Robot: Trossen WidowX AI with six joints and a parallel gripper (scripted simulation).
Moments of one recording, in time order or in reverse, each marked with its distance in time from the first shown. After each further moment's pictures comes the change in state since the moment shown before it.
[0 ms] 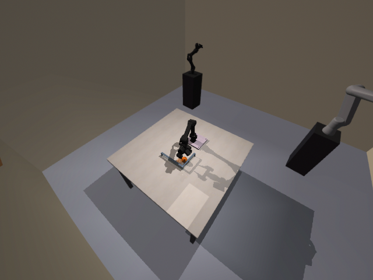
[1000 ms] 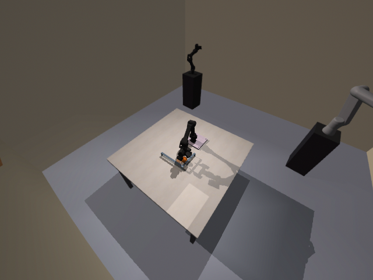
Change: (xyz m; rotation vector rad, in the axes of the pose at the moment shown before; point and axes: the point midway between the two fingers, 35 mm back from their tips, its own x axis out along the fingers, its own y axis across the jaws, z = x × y) arm 0.036 0.001 0.002 -0.040 0.002 0.014
